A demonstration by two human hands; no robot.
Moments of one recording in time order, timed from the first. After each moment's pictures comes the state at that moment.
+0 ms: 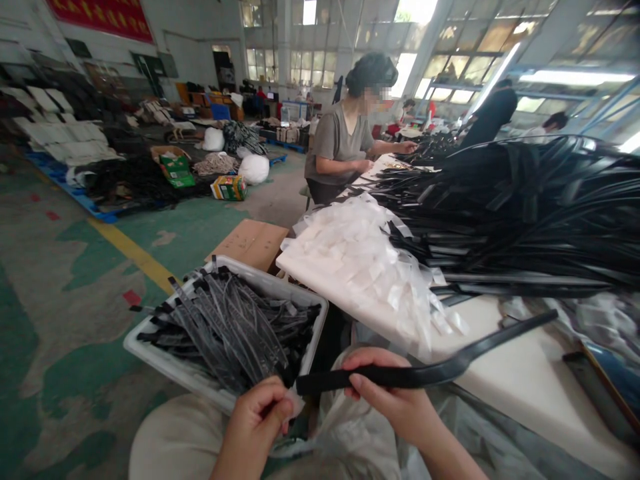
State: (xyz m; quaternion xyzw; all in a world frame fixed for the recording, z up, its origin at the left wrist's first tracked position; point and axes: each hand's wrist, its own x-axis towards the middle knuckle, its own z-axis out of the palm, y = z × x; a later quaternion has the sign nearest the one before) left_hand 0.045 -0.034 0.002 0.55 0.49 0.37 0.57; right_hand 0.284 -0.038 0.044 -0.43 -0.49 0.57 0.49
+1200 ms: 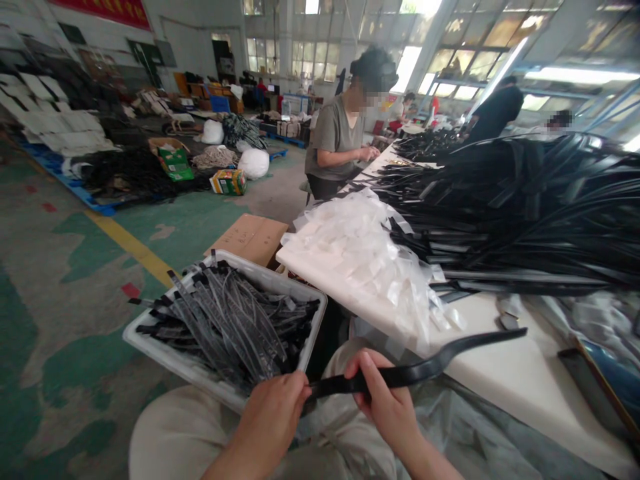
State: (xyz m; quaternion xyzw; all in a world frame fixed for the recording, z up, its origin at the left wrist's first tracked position) left_hand 0.065 -0.027 0.014 0.80 0.50 0.08 0.33; right_hand 0.259 -0.049 0.027 -0.55 -0.36 0.53 0.54
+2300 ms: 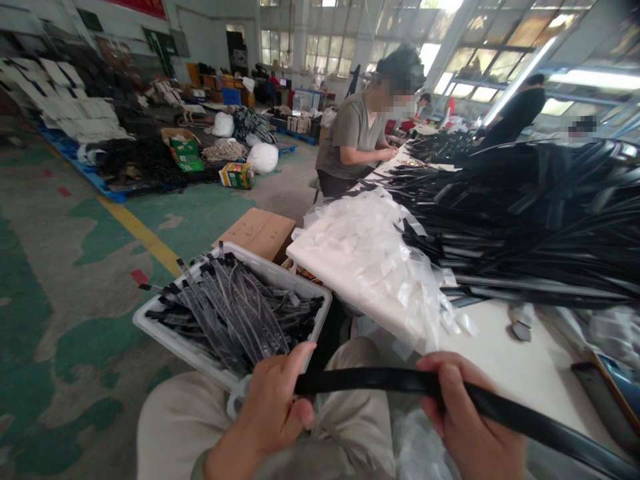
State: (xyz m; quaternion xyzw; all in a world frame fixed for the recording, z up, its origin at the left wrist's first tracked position) left_hand 0.050 -0.024 0.009 0.84 0.38 0.34 0.17; right_hand 0.285 -0.080 0.079 -0.66 -0.39 0.33 0.55
